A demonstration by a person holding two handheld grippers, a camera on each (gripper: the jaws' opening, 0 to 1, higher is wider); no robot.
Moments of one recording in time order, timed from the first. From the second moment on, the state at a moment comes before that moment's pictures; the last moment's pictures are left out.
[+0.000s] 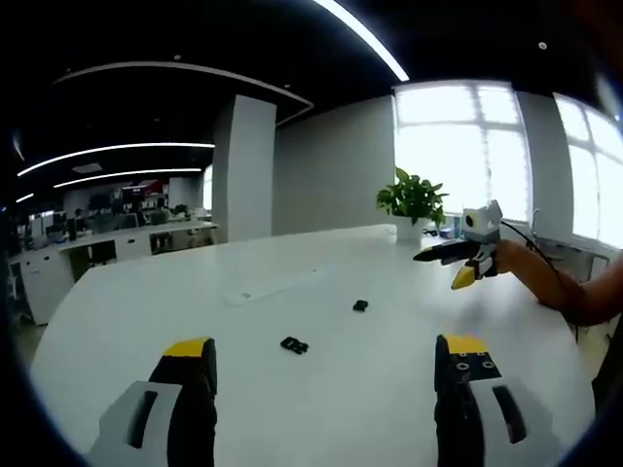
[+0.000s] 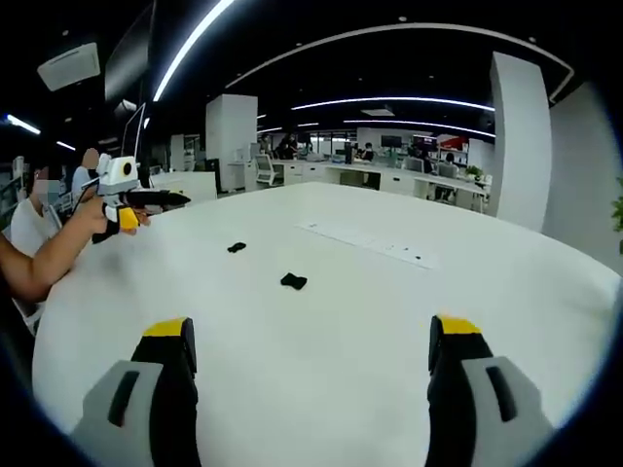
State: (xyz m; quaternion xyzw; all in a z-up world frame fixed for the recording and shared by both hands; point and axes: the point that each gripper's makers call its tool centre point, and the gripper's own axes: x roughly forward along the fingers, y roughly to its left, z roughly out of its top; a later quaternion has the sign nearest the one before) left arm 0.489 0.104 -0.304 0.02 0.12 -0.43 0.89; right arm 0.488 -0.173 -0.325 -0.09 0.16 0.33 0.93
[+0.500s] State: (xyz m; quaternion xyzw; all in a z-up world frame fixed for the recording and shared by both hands) left arm 0.491 0.105 -0.306 0.03 0.13 -0.42 0.90; right arm 0.486 -0.173 -0.327 -0.10 0.16 0.33 0.93
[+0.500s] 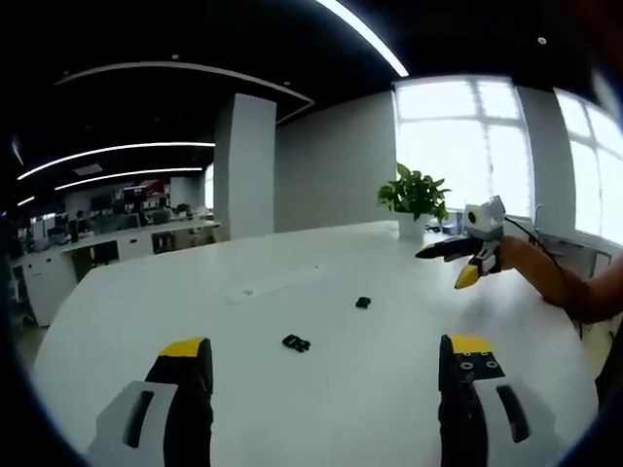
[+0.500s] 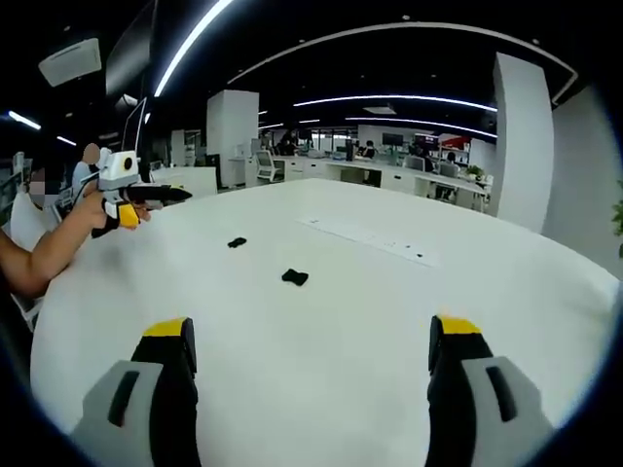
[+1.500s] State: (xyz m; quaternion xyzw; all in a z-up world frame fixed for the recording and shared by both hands) left arm 0.500 0.116 -0.304 0.02 0.12 -0.39 0.91; right arm 0.488 -0.179 -0.327 -0.10 0.17 0.32 0.93
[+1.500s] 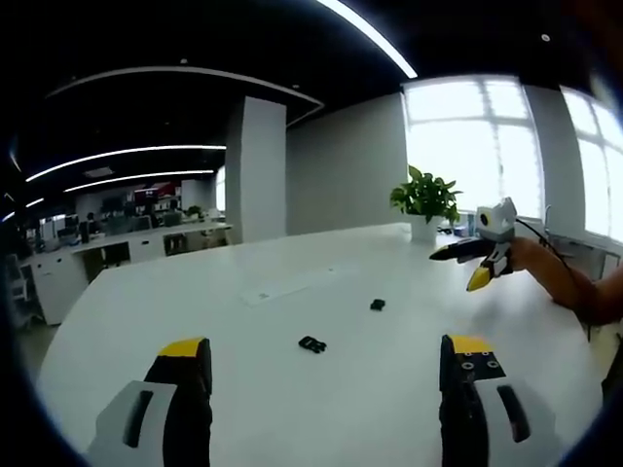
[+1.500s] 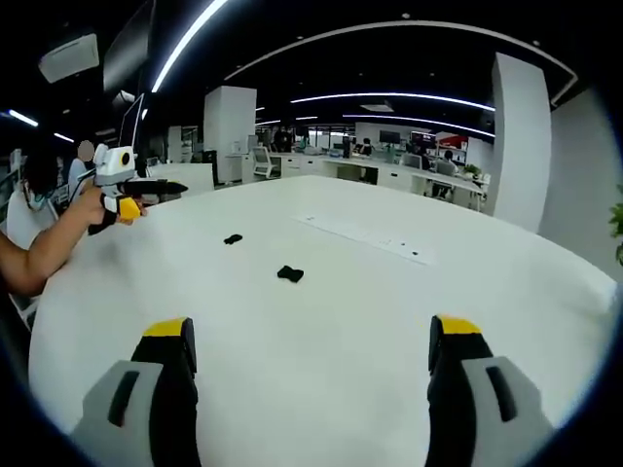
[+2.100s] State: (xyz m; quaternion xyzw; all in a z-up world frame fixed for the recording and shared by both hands) left arm 0.511 0.097 -0.325 0.06 0.11 -0.37 0.92; right arm 0.492 -0.166 -0.331 -0.11 0.15 0.31 0.93
